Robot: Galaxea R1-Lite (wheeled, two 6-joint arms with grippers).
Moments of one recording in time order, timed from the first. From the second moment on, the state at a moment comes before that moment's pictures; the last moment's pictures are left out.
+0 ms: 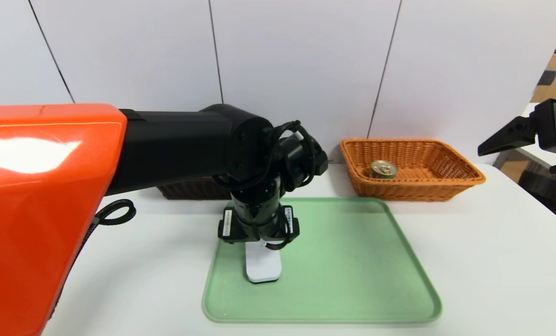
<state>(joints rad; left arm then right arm) -0.81 2.16 -1.95 1.01 0.29 -0.82 0.25 1.49 -1.72 1.06 -0.15 0.42</state>
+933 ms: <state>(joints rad) -0.78 2.22 -1.95 0.98 0.28 -0.81 0.24 1.48 -1.72 1.06 -0.14 0.42</state>
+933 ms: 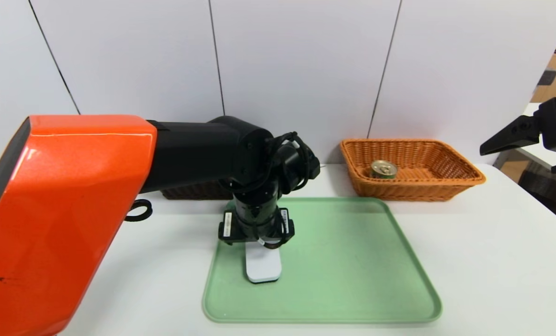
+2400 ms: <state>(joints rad) -0.77 2.24 -1.94 0.94 0.27 -0.76 0.24 1.53 -1.72 1.04 -0.13 0.42</state>
